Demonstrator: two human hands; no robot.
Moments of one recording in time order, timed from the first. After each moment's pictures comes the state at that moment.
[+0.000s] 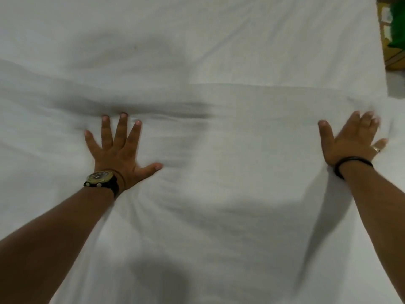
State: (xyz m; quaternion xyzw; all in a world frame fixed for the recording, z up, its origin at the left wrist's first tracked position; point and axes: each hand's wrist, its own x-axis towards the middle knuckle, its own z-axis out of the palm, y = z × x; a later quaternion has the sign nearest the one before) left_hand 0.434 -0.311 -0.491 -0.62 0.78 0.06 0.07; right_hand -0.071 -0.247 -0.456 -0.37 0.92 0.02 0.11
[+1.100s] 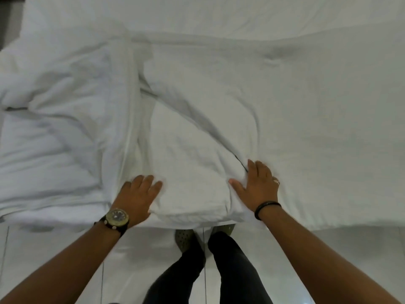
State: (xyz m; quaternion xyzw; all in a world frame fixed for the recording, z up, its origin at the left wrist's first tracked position) left_hand 0.997 -0.138 -0.388 -0.35 0.90 0.09 0.24; right_hand 0.658 -0.038 -0.401 -0.48 0.83 0.04 0.27
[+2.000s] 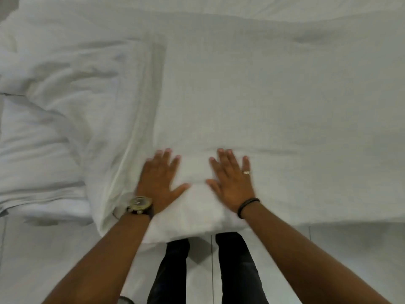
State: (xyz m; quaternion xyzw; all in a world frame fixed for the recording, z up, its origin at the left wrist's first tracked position) left_hand 1.011 -0.149 -0.423 -0.47 0.85 0.19 0.10; right_hand 0.772 -0.062 -0.442 -0.67 0.72 -0.02 0.18
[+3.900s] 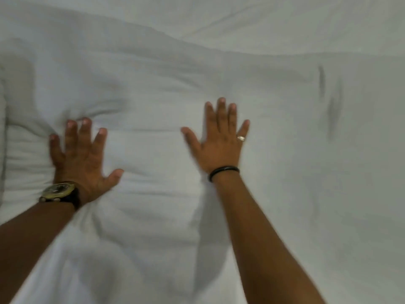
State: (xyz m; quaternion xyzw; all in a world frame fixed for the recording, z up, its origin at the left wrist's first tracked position) left_hand 0.854 -0.336 -0.519 -0.56 0.82 0.11 0.00; right_hand 0.552 -0.299 -0.480 -0.59 0.80 -0.05 0.09
